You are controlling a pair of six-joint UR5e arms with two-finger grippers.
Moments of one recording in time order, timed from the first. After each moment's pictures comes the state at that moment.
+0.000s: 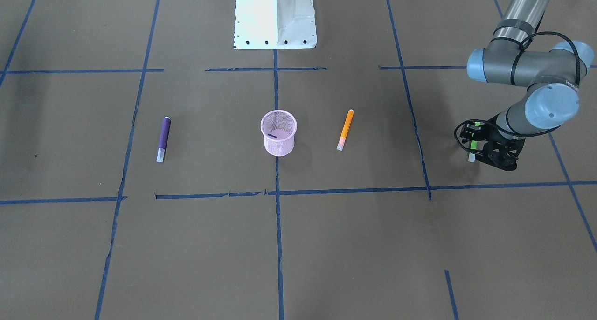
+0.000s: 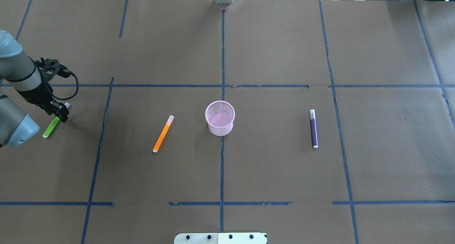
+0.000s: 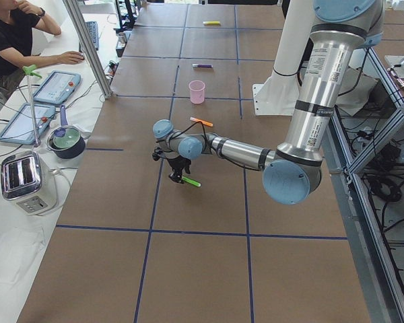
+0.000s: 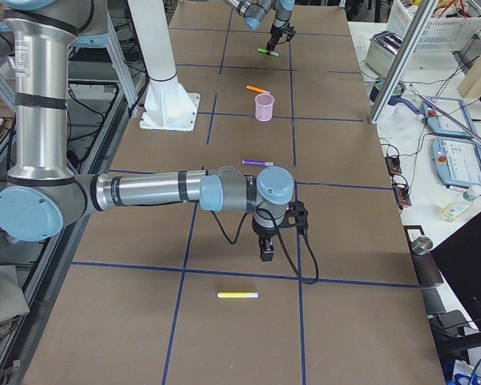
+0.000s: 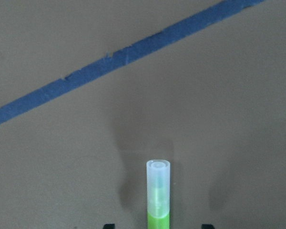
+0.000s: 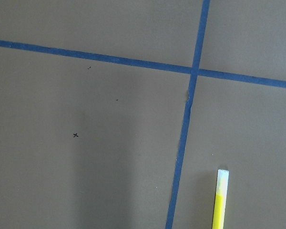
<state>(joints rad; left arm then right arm) -0.95 -1.79 -1.50 -1.70 -2.25 -0.20 1.51 -1.65 1.77 -1.66 2.37 -0.08</state>
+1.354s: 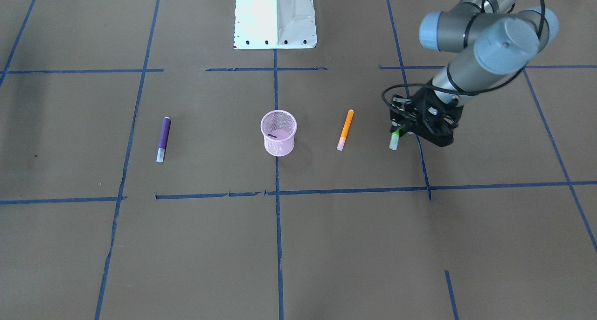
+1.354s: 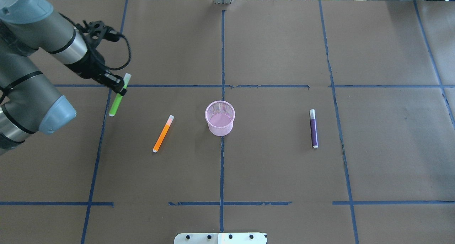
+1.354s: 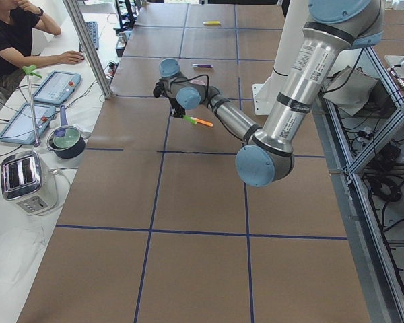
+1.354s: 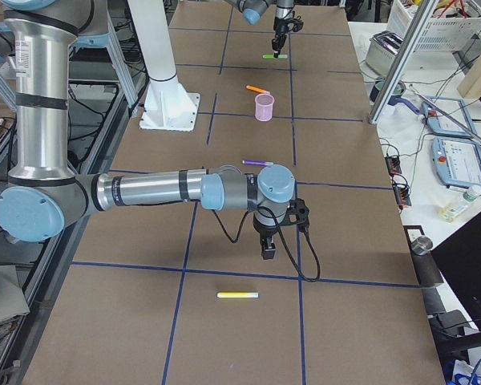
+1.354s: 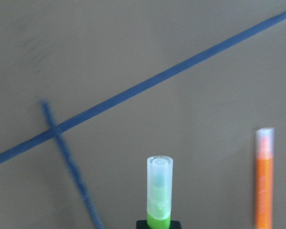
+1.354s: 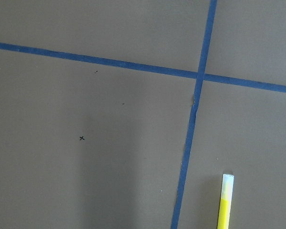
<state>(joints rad) -0.86 -2.06 -1.77 -1.78 -2.30 -0.63 1.51 -1.65 1.77 -1.66 2.38 -0.08</state>
